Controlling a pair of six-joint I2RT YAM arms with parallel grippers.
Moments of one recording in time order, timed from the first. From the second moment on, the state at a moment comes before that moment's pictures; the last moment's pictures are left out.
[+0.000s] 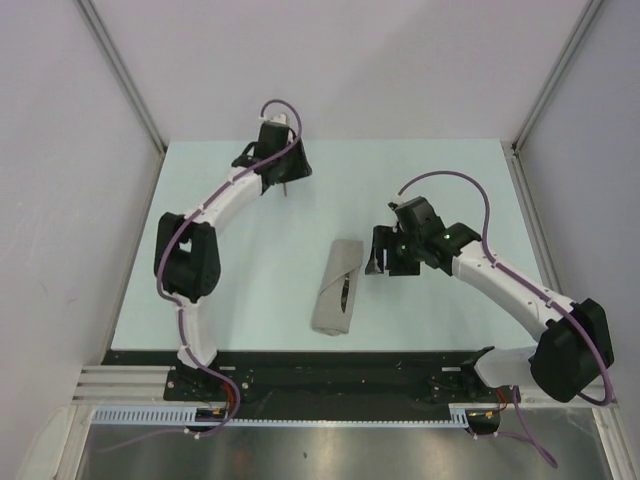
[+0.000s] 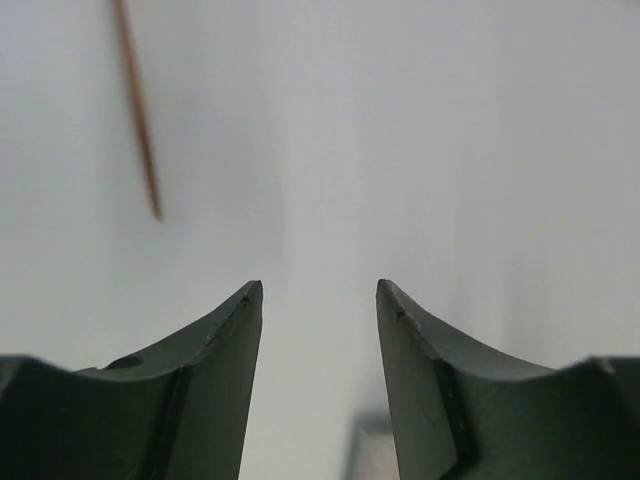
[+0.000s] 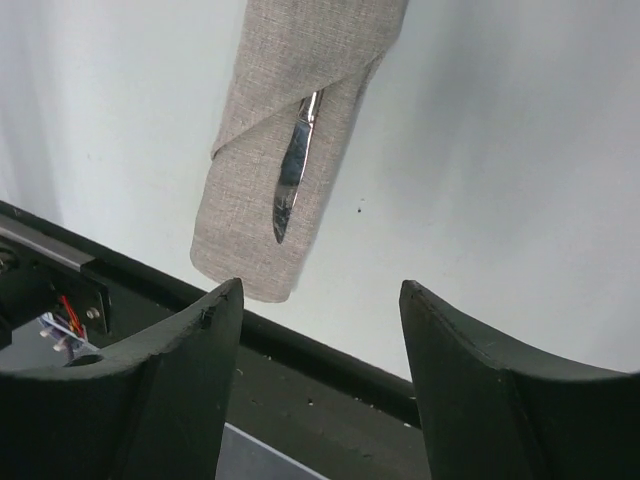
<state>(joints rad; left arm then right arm) -0.38 1.96 1.64 -0.33 0.05 -0.53 0.59 1.31 1.03 -0.67 -0.16 0.58</state>
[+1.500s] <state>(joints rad) -0.25 2.65 2.43 -0.67 -0.17 -0.56 0.28 1.11 0.92 -0.57 -0.33 0.46</state>
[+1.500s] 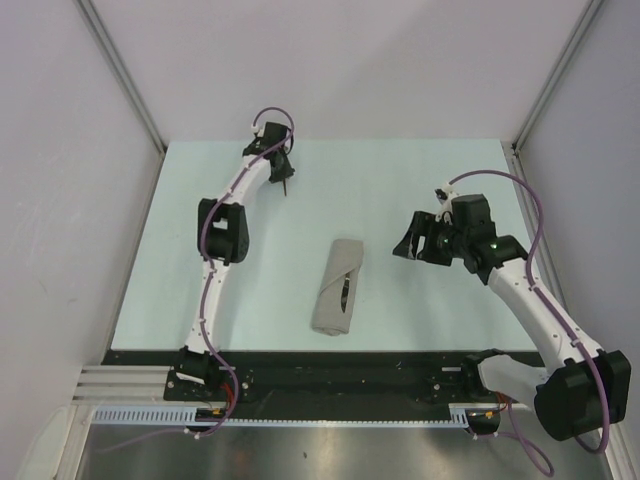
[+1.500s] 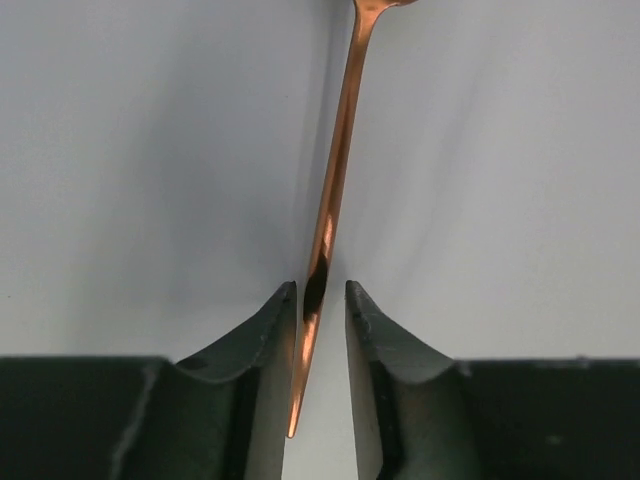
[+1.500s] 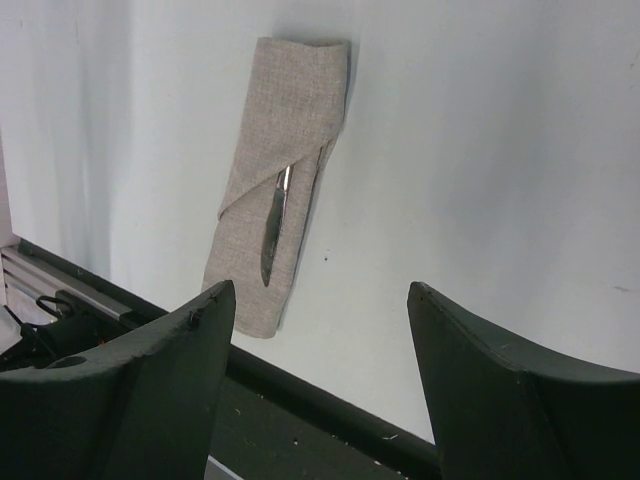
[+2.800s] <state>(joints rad) -0.27 1.58 1.18 -0.63 0.07 -0.49 0.41 1.55 1.05 -0.18 -0.58 0.61</state>
